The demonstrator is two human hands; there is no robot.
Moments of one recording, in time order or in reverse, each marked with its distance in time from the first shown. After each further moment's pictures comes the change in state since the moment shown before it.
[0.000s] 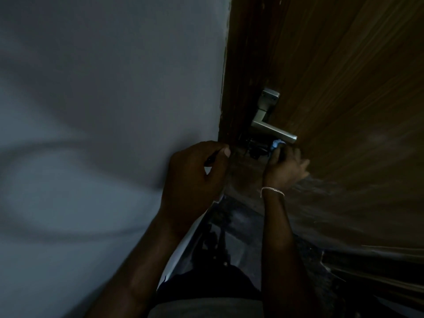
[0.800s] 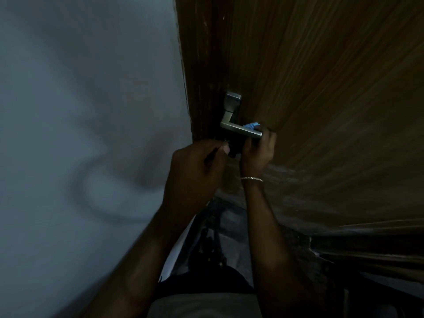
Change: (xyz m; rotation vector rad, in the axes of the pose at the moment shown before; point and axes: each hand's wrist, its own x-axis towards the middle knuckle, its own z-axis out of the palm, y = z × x) left_hand 0.009 0.024 0.033 -0.068 -0.092 0.059; right_hand 0.017 -0.017 -0.023 0.498 0.031 -0.138
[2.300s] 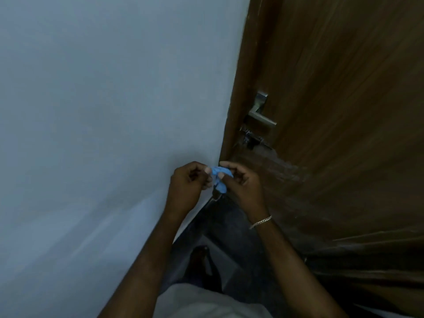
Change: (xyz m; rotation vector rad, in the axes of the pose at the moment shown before) left_hand -0.191 0.047 -0.059 -0.275 0.207 -0.536; right_hand -0.145 -0.134 -0.205 0.711 -0.952 0.249
